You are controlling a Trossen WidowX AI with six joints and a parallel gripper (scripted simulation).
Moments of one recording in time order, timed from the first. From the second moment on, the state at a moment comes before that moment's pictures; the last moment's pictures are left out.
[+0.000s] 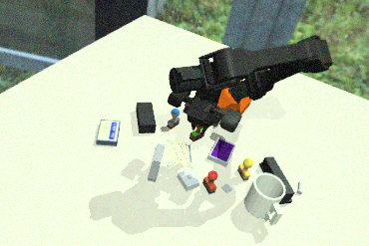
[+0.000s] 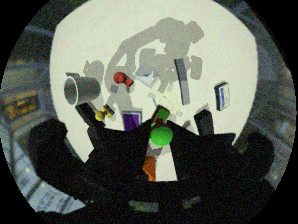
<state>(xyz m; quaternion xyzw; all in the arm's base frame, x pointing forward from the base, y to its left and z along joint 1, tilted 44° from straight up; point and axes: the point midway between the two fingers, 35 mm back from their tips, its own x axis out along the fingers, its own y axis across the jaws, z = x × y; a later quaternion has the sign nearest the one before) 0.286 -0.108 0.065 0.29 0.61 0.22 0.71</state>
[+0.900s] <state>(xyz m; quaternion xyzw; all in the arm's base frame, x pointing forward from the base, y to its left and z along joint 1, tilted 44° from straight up) 0.224 -0.037 0.094 0.29 0.61 0.22 0.70</state>
